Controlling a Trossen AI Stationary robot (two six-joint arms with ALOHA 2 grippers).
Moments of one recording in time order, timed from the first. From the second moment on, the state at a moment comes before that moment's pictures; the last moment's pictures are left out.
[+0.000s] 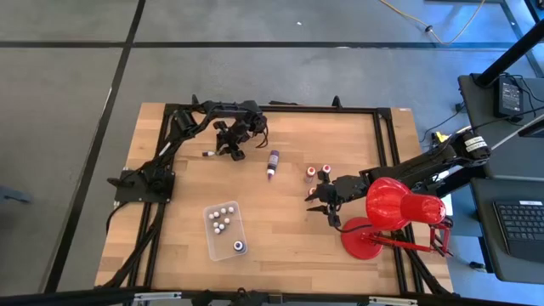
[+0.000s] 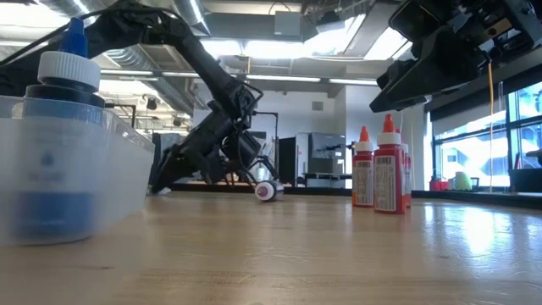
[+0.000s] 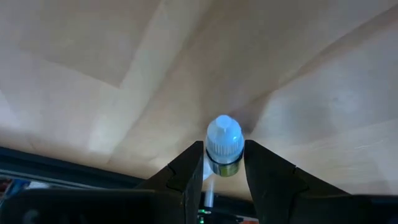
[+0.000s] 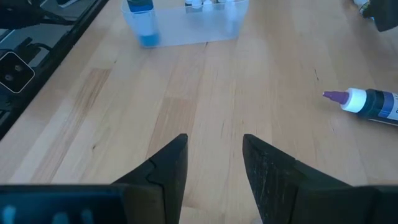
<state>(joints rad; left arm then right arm) 0.59 2.33 1.65 -1.56 -0.08 -0.08 0.26 1.25 0.55 0.12 0.05 0.10</state>
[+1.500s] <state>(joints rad) 0.58 2.33 1.60 -1.52 -0.10 -0.08 0.26 1.25 0.55 0.12 0.05 0.10</state>
